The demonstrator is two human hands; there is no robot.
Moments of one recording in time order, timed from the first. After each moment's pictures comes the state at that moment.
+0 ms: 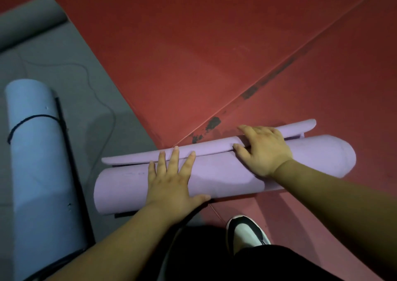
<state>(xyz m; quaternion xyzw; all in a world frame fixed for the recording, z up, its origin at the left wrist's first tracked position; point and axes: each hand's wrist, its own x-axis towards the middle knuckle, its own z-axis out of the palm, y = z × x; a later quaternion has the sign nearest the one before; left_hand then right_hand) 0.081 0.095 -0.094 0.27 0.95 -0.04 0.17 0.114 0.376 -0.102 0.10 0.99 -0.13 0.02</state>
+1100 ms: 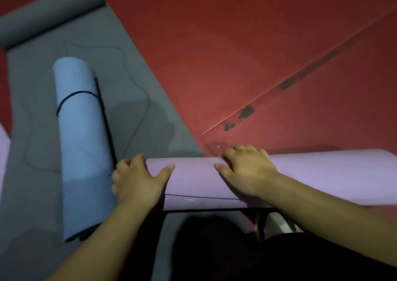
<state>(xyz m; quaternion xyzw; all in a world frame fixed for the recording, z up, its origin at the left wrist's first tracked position) 0.072 -0.034 -0.070 -0.13 0.98 0.12 0.11 0.117 0.228 -0.075 0.03 0.97 -0.15 0.20</state>
